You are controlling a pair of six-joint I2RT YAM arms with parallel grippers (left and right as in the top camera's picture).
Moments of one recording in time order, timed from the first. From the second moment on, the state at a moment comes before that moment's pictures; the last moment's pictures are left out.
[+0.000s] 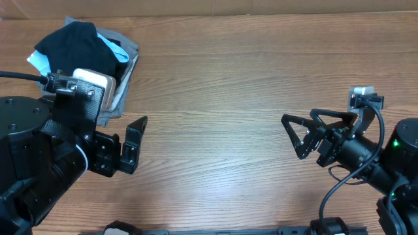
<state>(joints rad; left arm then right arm) -0.36 1.28 2.34 -1.69 -0.01 -0.02 0.12 0.80 1.27 -0.91 -0.55 0.41</state>
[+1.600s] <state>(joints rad) -0.36 1.28 2.33 -1.69 -0.02 -0.02 0.13 0.01 0.33 -0.40 -0.02 0.41</state>
